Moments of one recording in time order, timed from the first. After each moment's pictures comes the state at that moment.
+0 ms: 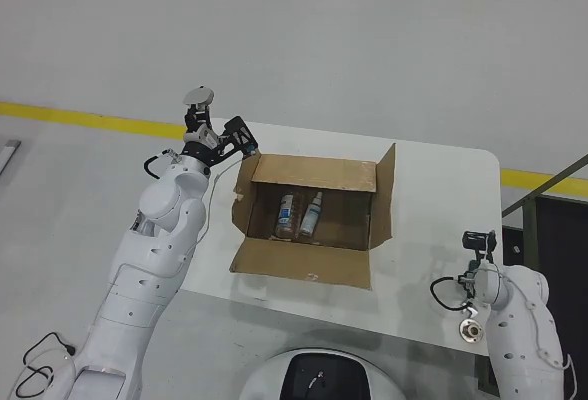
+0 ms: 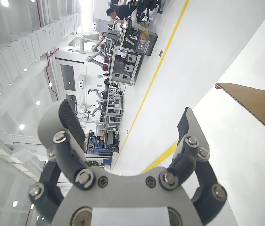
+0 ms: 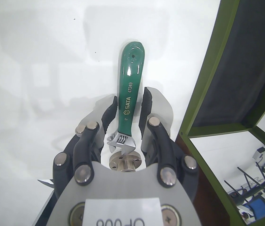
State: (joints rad) left arm 0.76 -1.29 -1.23 -1.30 2.45 -0.08 -0.06; right arm -1.21 -1.32 1.72 -1.41 -1.51 0.07 1.20
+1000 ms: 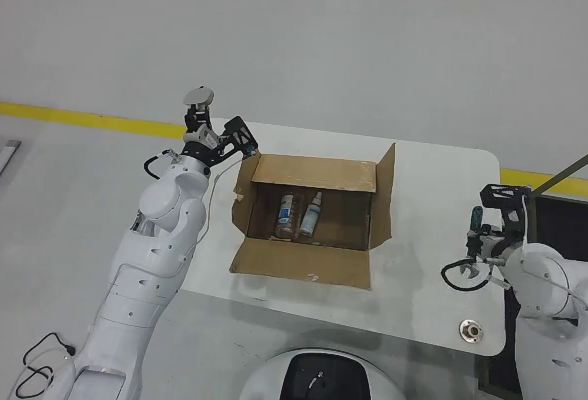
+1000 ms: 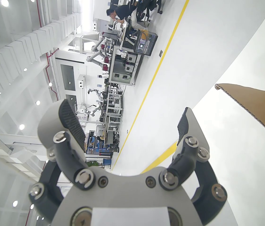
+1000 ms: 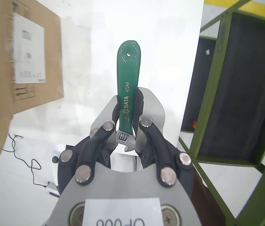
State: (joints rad) left arm 0.76 -1.29 -1.23 -1.30 2.45 -0.08 -0.06; right arm -1.28 -1.31 1.74 -2.11 -1.32 0.05 1.40
